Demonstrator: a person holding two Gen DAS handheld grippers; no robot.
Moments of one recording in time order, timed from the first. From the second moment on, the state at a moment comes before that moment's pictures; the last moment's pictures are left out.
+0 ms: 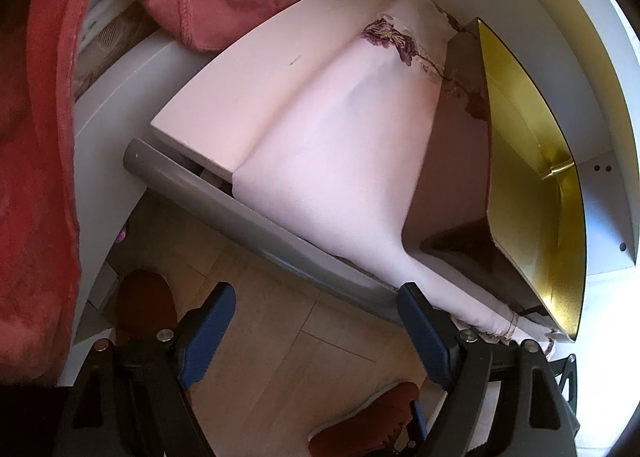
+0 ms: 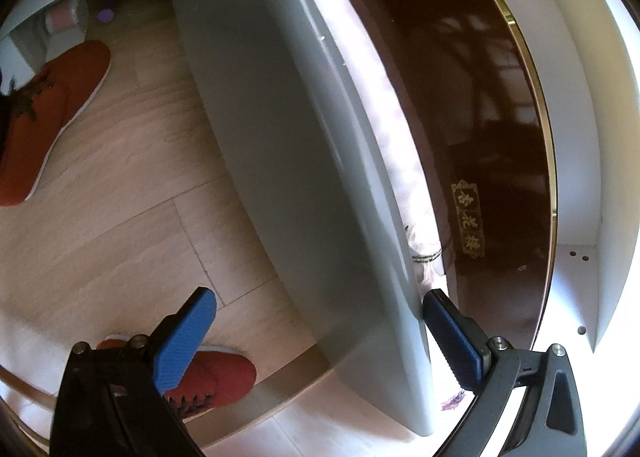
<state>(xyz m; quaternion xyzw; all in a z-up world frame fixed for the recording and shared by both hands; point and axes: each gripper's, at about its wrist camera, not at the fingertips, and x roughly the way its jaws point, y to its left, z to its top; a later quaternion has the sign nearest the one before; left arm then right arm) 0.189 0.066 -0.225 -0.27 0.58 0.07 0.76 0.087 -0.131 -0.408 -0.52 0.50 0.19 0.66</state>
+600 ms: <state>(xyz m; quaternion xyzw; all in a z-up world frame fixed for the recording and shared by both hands) 0.191 0.064 -0.228 -0.23 0.59 0.07 0.77 0.085 -0.123 -0.407 -0.51 0.52 0.20 0.66</state>
